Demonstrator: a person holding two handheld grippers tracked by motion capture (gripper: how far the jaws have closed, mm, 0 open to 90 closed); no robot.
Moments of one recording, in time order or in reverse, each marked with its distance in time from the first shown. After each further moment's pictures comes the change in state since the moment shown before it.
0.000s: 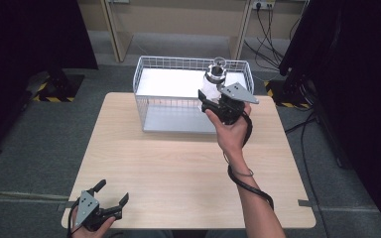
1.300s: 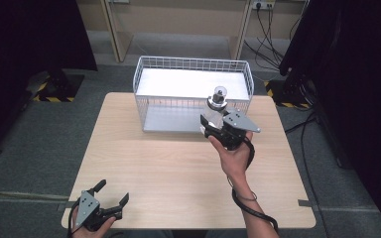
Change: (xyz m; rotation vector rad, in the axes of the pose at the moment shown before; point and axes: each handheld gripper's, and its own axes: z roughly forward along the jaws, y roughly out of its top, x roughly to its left) left arm -0.001 0.000 0.000 0.001 0.002 0.008; right arm 0.012 -0.059 -0.032 0.022 0.034 -0.017
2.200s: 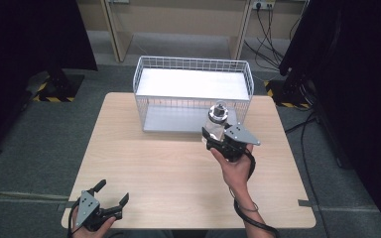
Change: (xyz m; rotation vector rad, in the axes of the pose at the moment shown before) left arm 0.000 0.000 0.000 -0.001 0.001 0.001; right arm 0.003 -0.035 -0.012 0.026 0.008 0.004
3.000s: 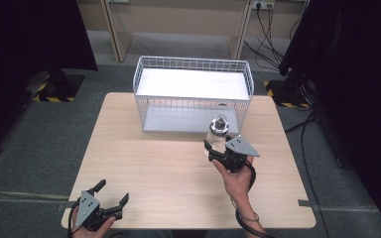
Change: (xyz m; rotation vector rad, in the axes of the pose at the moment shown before) left arm 0.000 0.000 0.000 -0.001 0.002 -0.001; right arm 0.000 -0.042 -0.008 0.044 0.004 0.016
